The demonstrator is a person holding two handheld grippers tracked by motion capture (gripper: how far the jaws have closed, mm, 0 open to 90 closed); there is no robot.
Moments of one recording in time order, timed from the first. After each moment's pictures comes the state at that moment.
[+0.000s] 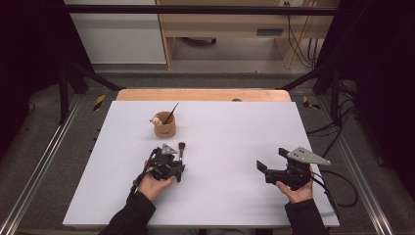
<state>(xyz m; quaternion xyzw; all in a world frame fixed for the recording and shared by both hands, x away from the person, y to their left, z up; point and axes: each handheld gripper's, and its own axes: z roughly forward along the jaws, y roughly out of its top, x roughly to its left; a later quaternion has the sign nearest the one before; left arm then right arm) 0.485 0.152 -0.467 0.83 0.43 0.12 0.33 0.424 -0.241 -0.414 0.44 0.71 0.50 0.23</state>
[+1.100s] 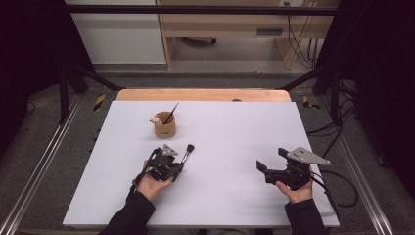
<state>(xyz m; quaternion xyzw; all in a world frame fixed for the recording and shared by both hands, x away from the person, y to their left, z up) 0.481 0.152 -0.463 0.85 0.41 0.12 0.31 0.425 -0.241 -0.414 0.44 0.71 0.50 0.23</state>
